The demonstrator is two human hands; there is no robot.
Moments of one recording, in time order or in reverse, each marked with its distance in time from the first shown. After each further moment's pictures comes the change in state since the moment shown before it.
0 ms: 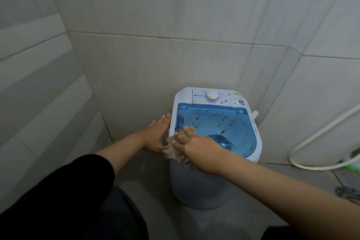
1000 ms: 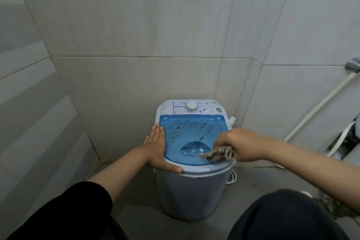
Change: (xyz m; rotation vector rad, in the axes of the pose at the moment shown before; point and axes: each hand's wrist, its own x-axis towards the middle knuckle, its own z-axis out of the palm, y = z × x) left_hand -0.009 0.079 -0.003 0.067 -0.097 -0.185; right_hand -0.105 0.107 0.006 0.241 0.040 0.165
